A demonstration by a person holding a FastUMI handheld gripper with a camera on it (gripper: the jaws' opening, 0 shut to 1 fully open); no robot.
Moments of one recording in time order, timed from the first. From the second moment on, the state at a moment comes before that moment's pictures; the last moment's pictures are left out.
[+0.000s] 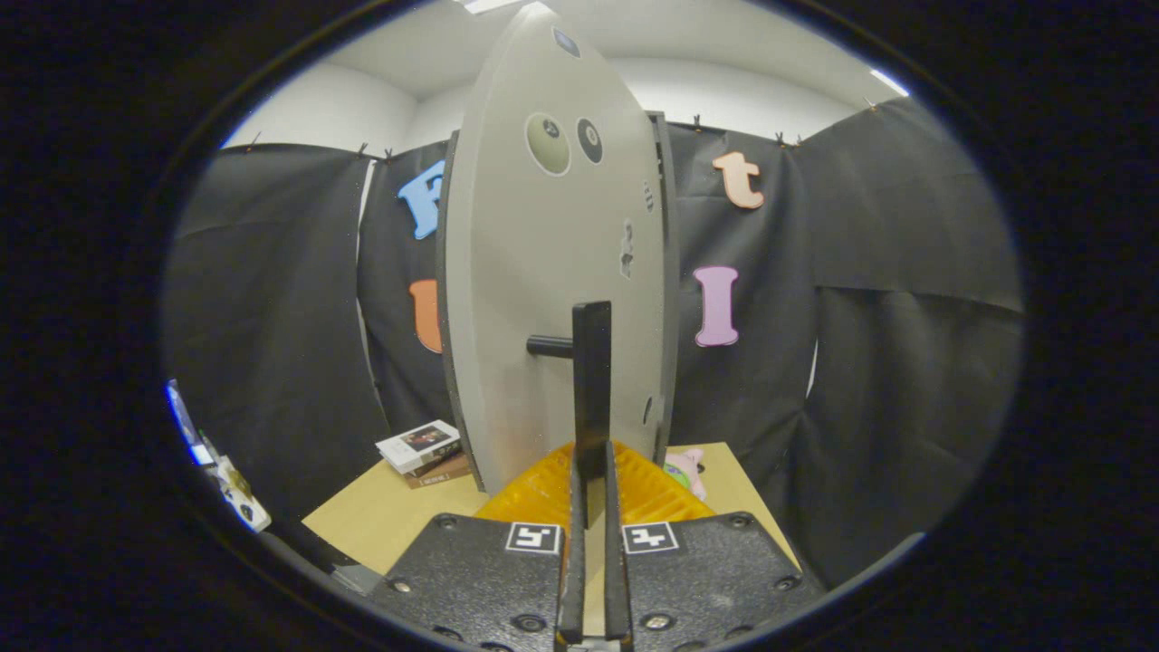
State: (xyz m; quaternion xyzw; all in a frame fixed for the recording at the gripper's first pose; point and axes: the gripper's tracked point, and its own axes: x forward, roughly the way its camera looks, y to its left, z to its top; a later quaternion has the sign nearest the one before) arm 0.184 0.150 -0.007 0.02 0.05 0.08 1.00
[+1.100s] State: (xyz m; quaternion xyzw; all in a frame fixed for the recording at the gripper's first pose) arm 0.193 0.045 -0.009 0.05 0.06 0.02 1.00
